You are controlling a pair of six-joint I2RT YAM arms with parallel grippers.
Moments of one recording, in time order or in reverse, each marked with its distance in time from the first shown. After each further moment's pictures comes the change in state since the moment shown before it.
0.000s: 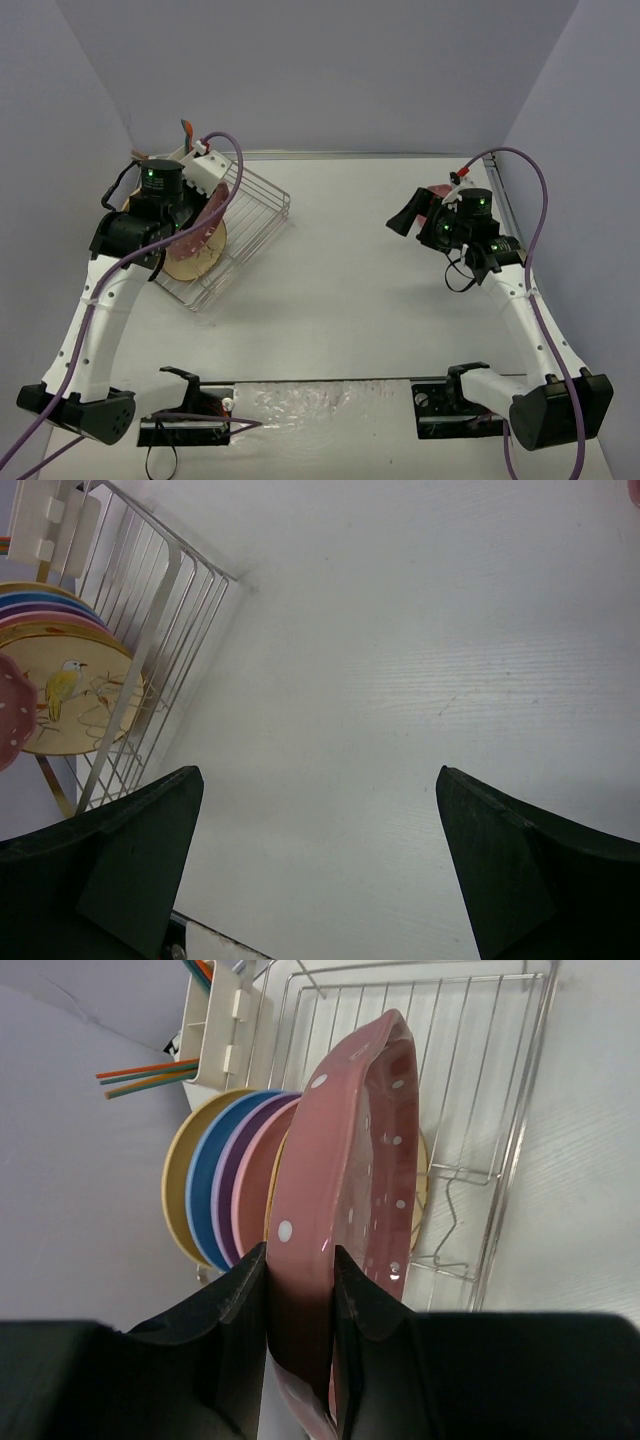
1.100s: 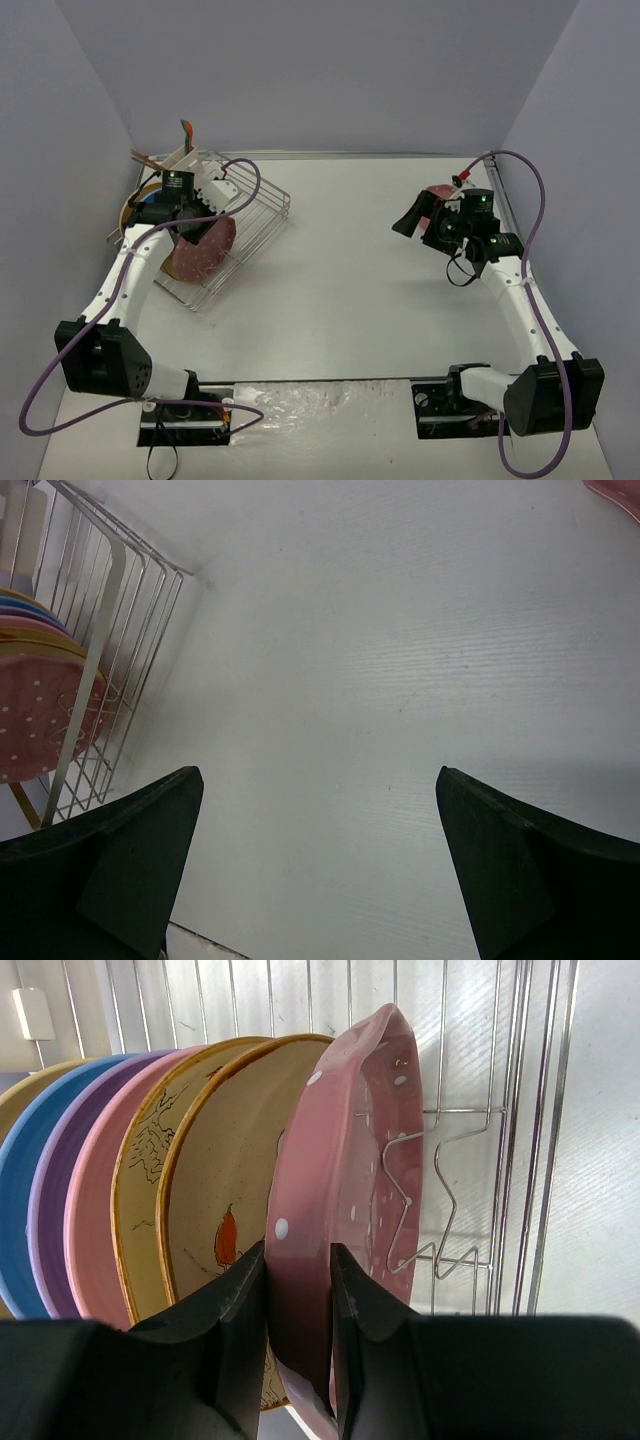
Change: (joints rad) left arm 0.200 0.209 -0.239 0.138 0.239 0.217; right arm -0.072 0.066 -0.026 0.002 -0.037 -0.055
